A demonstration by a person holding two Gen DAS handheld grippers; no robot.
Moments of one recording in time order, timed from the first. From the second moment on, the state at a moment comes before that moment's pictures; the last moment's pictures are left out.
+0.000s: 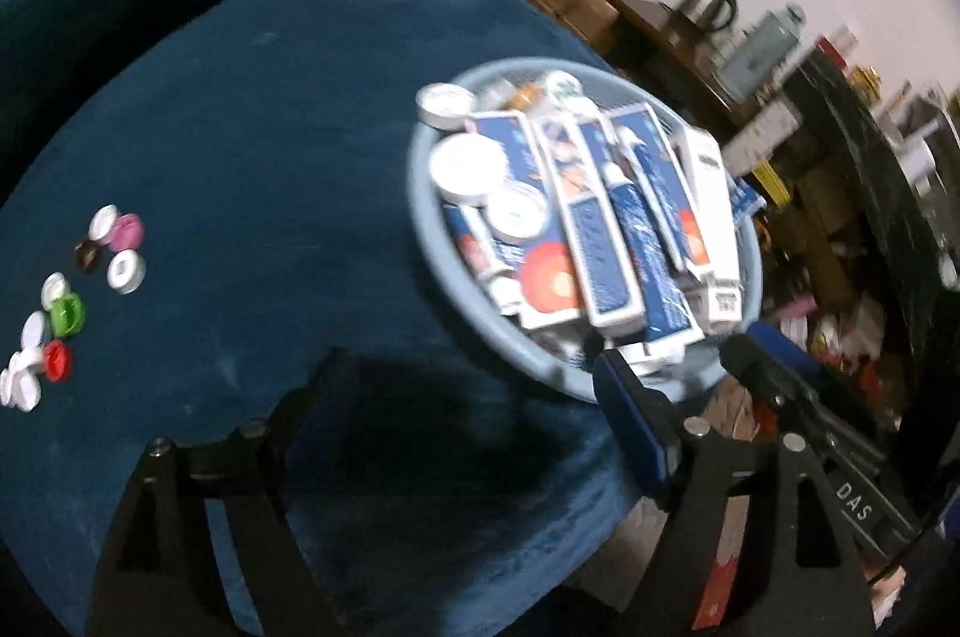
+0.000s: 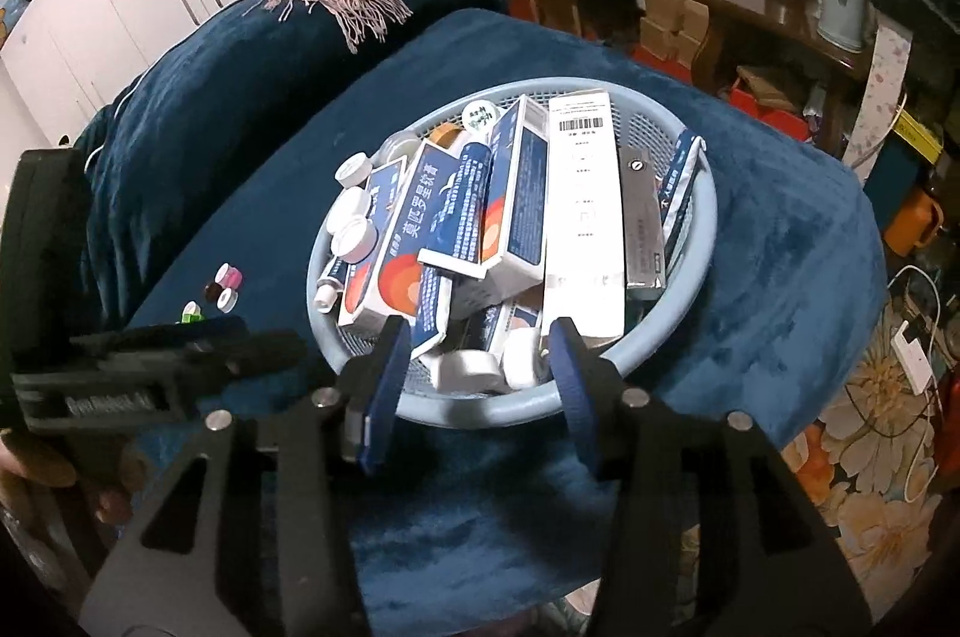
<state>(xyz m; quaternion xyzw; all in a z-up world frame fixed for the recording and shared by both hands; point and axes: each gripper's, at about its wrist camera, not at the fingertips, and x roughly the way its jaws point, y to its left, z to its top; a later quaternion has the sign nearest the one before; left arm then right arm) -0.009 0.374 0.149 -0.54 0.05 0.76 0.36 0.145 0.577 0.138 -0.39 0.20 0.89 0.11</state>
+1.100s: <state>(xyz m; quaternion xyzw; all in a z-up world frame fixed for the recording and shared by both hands) -0.095 0.074 0.083 -0.56 -0.08 0.82 0.07 0.024 0.363 0.100 -0.45 0.06 0.89 -0.08</state>
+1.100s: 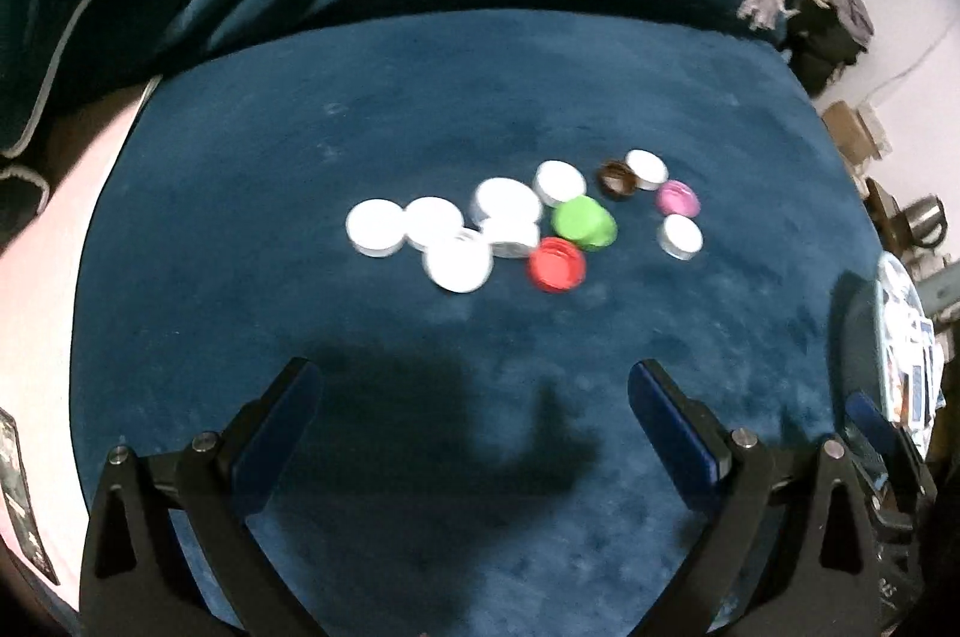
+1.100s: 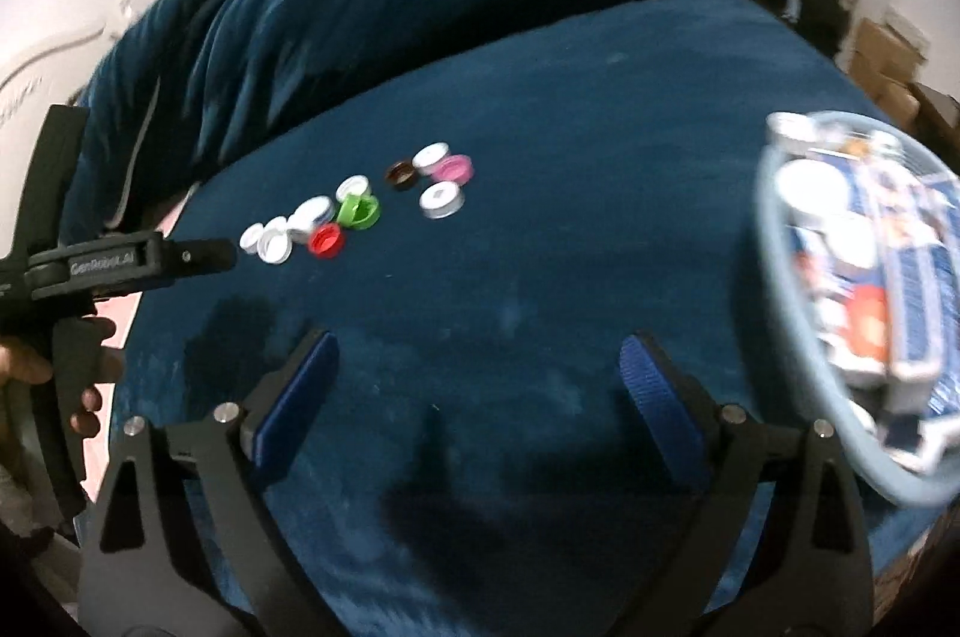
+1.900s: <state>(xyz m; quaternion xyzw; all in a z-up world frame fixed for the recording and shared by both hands) -0.138 0.068 0.032 -0.56 -0.09 0.82 0.05 -0.101 0.325 0.032 -0.50 0.02 0.86 -0.10</state>
